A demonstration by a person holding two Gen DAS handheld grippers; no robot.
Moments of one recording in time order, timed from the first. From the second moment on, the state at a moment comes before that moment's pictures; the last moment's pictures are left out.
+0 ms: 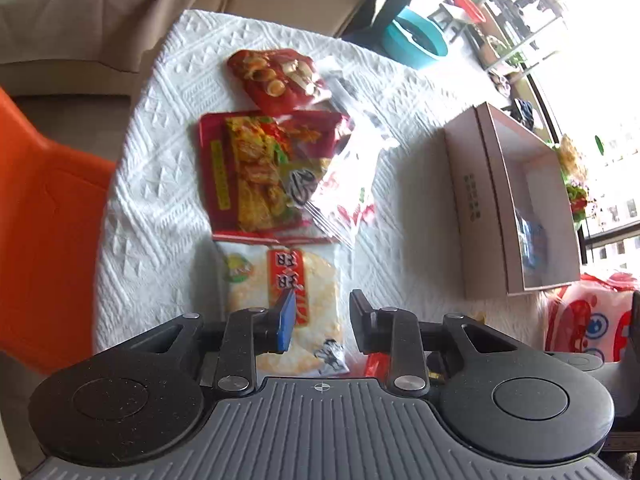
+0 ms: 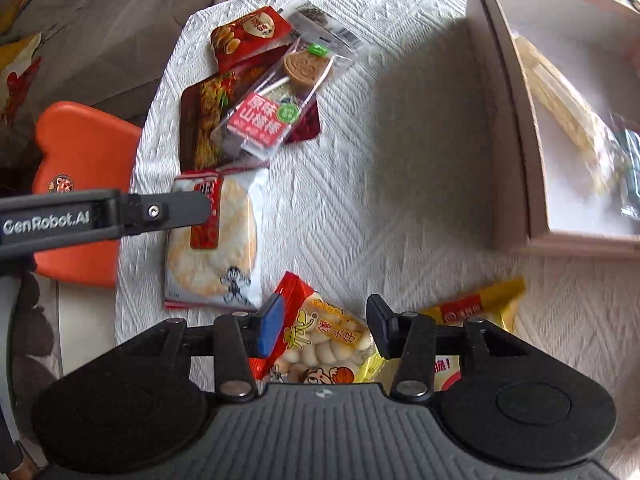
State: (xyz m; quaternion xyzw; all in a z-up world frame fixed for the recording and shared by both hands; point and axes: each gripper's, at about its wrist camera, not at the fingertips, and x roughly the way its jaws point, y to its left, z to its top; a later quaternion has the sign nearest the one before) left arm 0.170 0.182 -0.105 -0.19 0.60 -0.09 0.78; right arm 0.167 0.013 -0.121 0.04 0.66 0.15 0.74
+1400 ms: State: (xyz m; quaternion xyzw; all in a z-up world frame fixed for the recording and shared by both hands) left arm 0.064 0.027 -0.123 -0.26 0.60 0.19 0.74; right arm 0.062 -0.152 -0.133 -0.15 0.60 0.28 0.73
